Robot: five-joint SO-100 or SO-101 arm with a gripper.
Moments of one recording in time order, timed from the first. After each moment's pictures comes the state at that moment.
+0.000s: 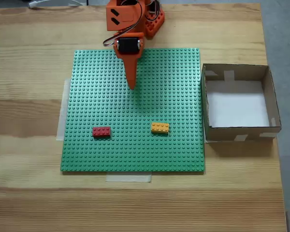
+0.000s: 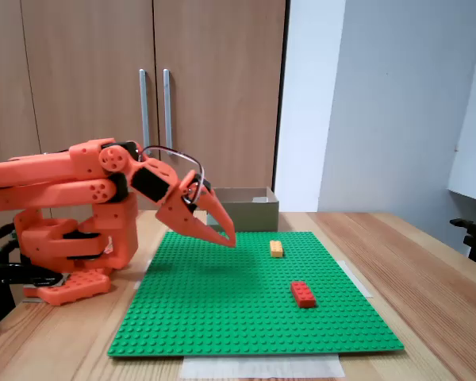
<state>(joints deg) -0.5 186.7 182.3 44.7 -1.7</state>
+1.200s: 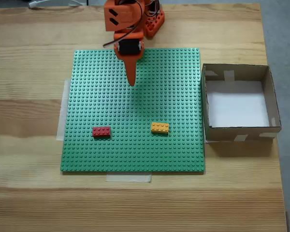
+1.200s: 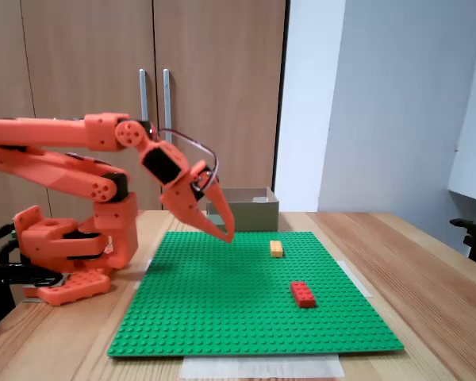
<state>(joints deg) -1.7 160.3 160.7 47.2 -2.9</state>
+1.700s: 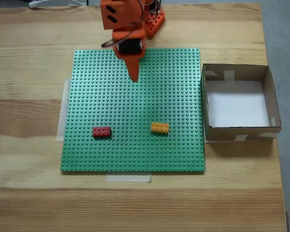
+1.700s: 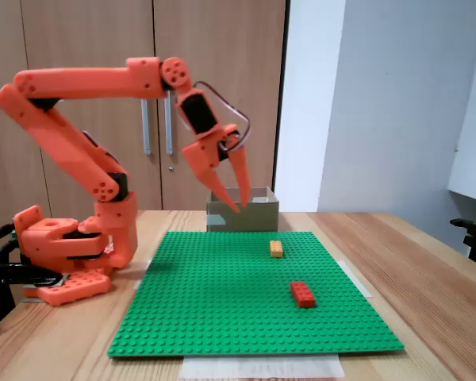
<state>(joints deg) -5.7 129.7 124.5 67.2 0.5</state>
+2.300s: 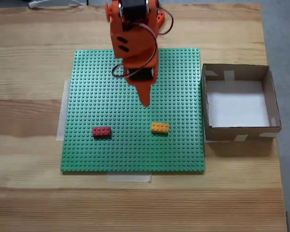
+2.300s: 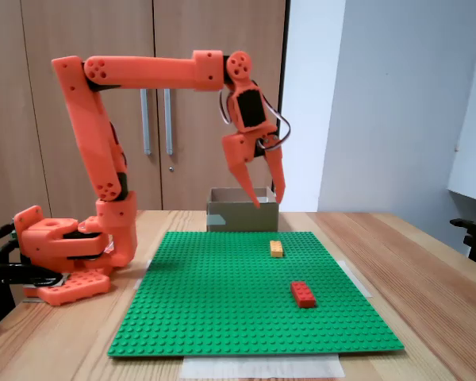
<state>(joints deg) -9.3 101.1 97.1 75.5 8.8</state>
